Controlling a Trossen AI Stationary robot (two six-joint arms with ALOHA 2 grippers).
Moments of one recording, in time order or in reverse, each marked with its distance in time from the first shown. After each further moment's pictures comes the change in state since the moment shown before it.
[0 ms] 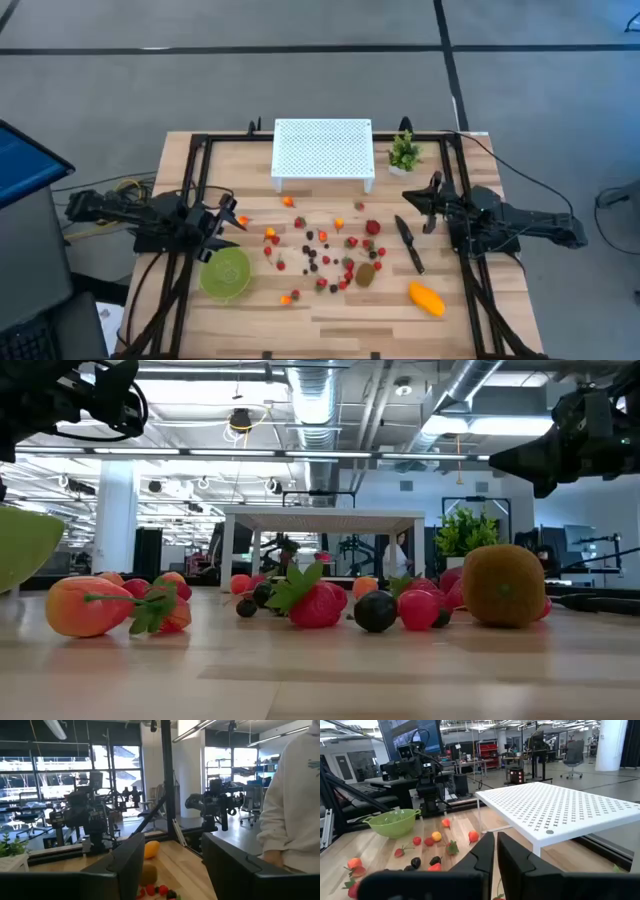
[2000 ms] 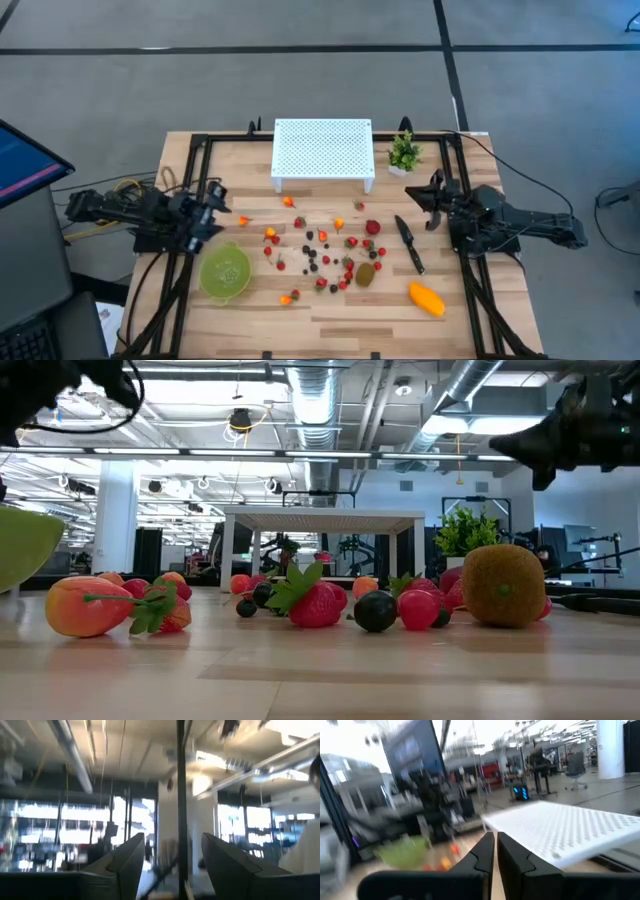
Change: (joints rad) left arm 0.000 0.000 0.000 0.367 -0.113 -0.104; right arm -0.001 0.000 0.000 0.140 0.001 0.108
